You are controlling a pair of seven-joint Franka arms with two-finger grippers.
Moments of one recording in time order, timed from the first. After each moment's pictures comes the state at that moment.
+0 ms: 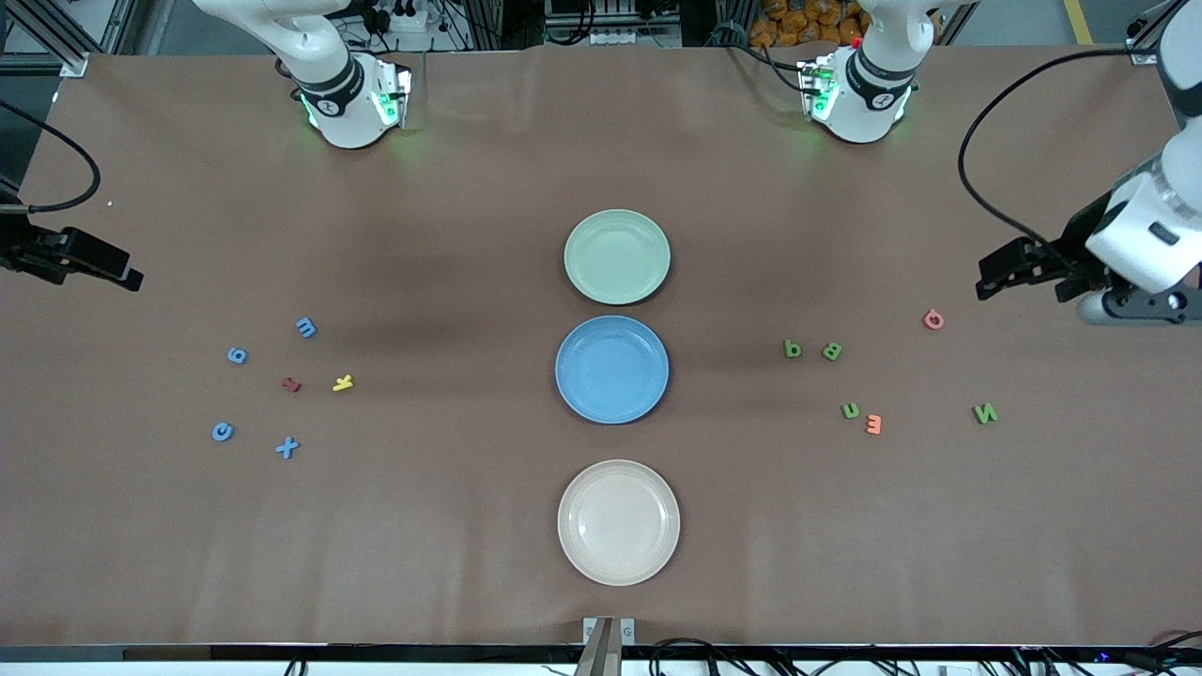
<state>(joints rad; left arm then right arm) 0.15 0.10 -0.25 -1.58 -0.03 1.70 -0.08 0.05 0.09 -0.13 -1.48 0.08 1.55 0.05</state>
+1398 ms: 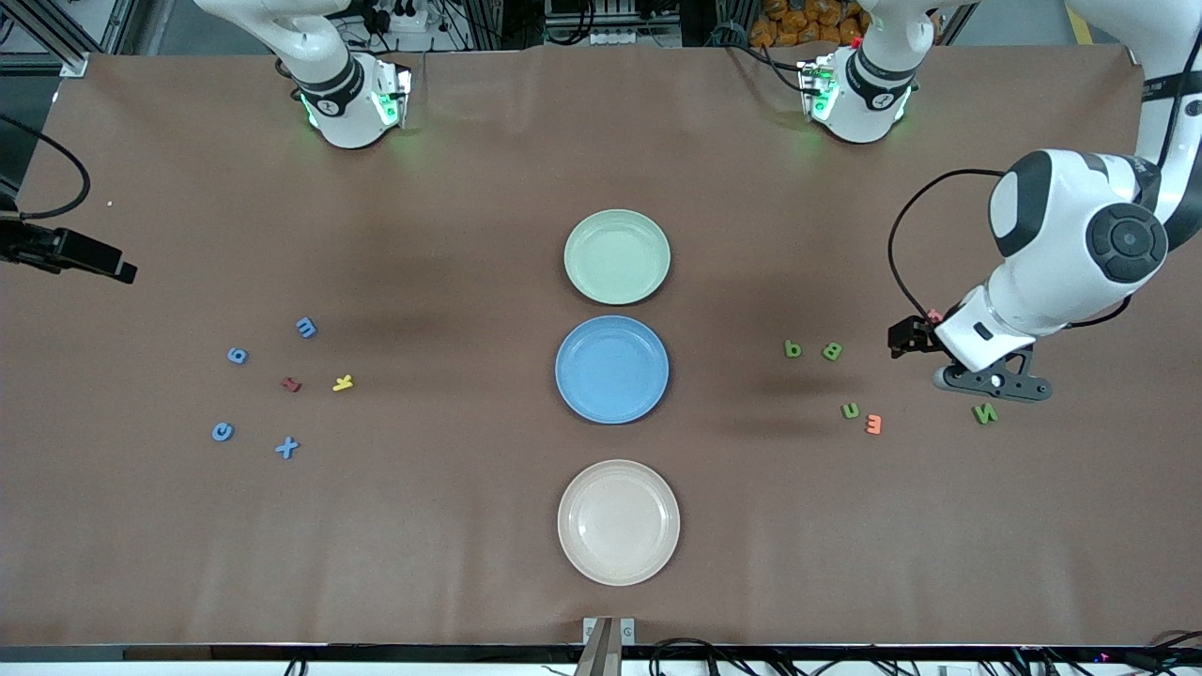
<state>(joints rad) 0.14 0.22 -0.27 -1.91 0.05 2.13 0.02 0.02 0.11 -0.15 -1.49 0.08 1.49 0.05</state>
